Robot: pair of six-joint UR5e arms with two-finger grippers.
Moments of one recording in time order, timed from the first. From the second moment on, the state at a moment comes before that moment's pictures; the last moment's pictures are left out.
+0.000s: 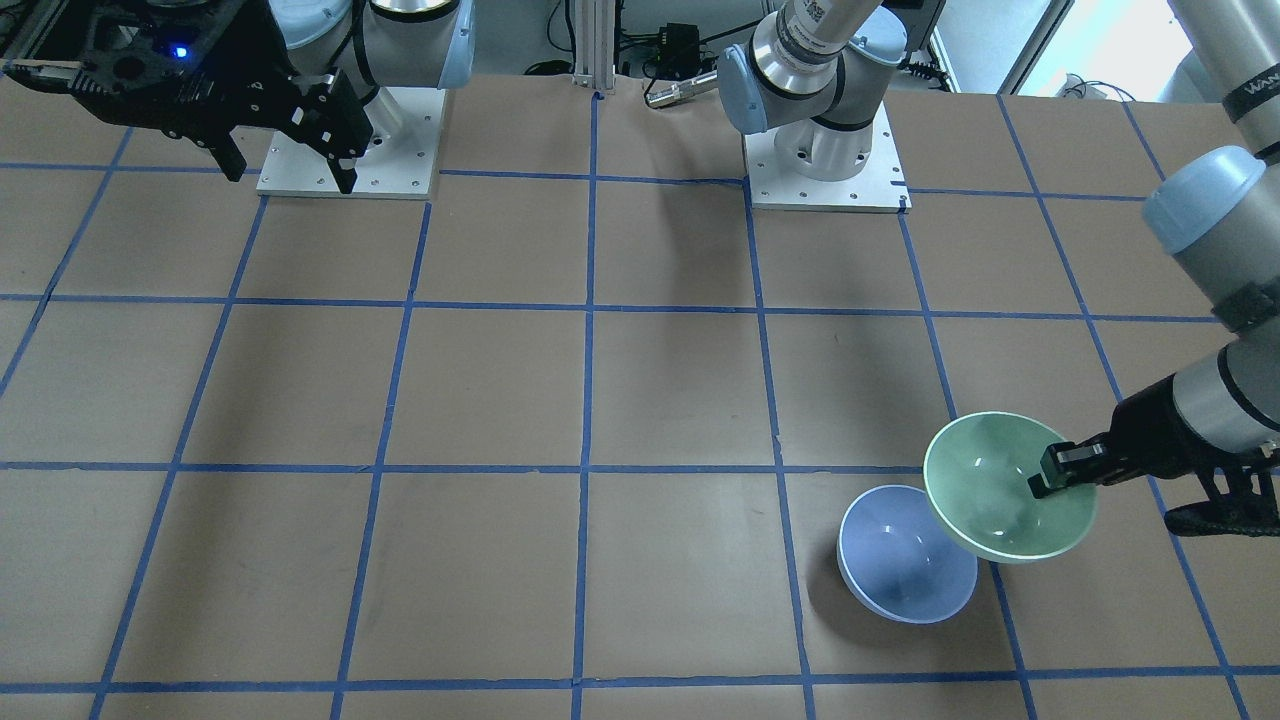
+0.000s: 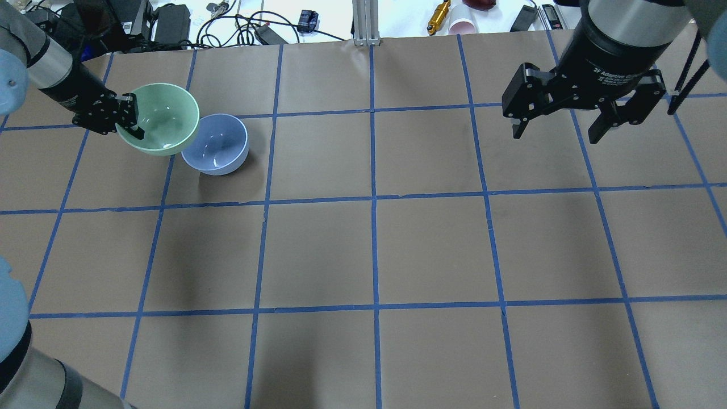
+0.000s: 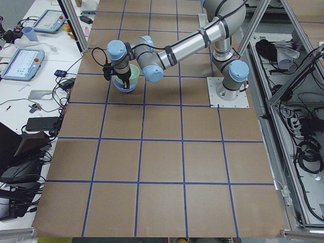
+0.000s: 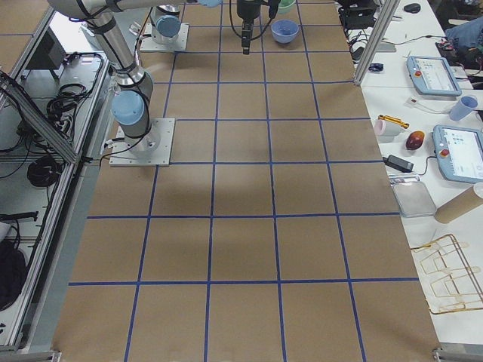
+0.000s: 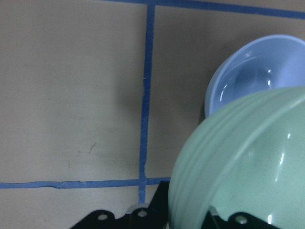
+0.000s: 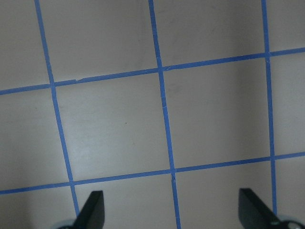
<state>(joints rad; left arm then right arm) -1.17 -1.97 -1.48 -1.34 1.38 0.28 1.58 -1.67 1.55 -1.46 -1.56 0.13</state>
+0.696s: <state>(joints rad) -1.23 -2.03 -1.46 -1.31 1.35 0.18 1.58 -1.67 1.55 -1.46 -1.56 0.13</state>
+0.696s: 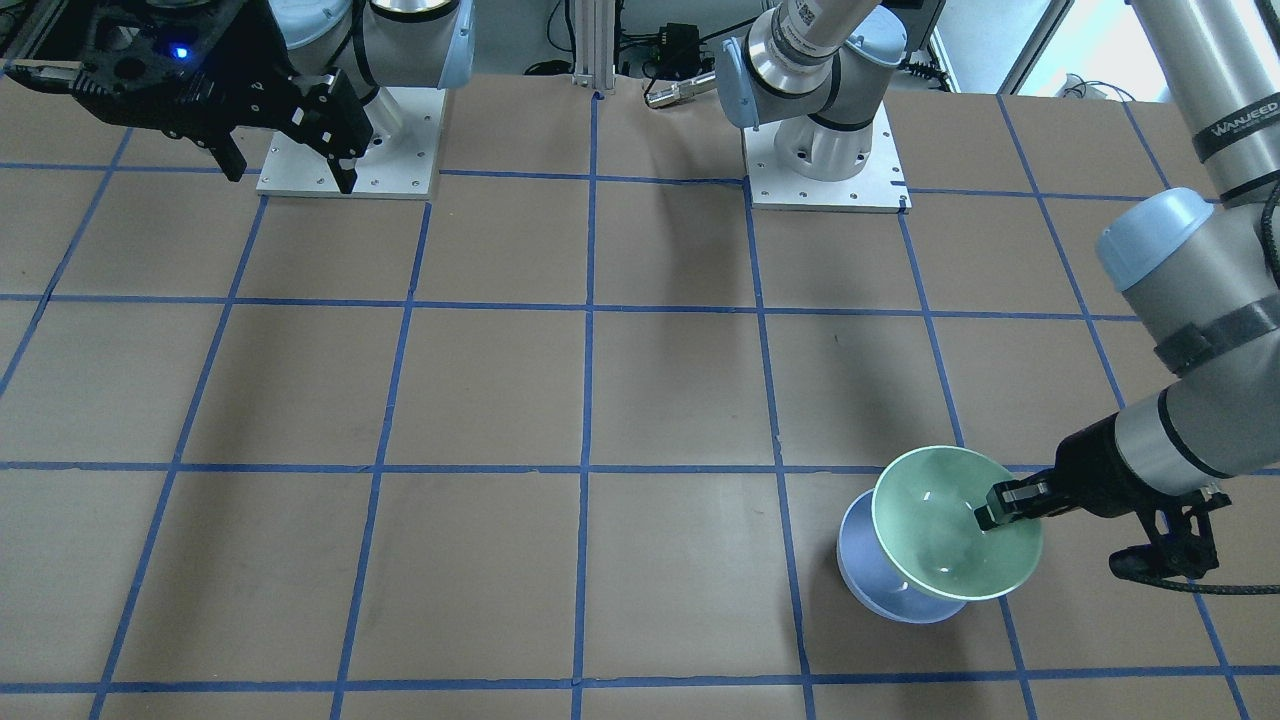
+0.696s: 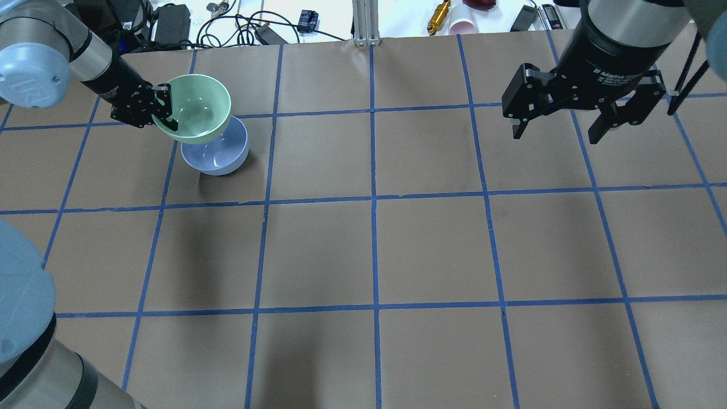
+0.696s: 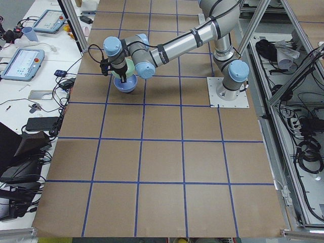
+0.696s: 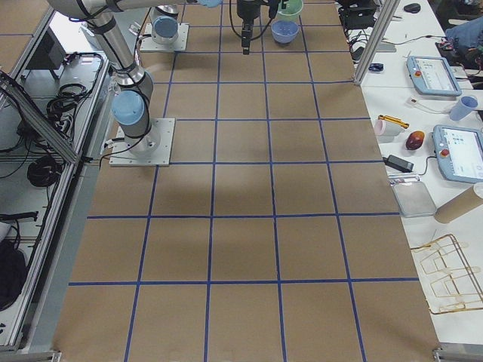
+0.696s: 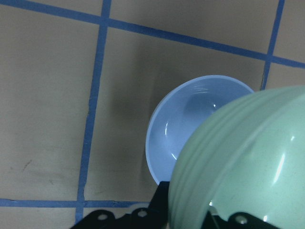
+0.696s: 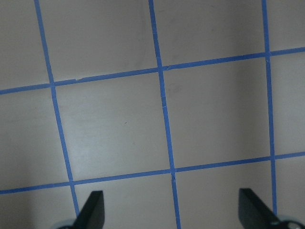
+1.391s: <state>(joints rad) -1.24 -2.07 -1.46 -1.29 1.35 0.24 1.58 -1.67 1.55 -1.46 -1.56 0.13</state>
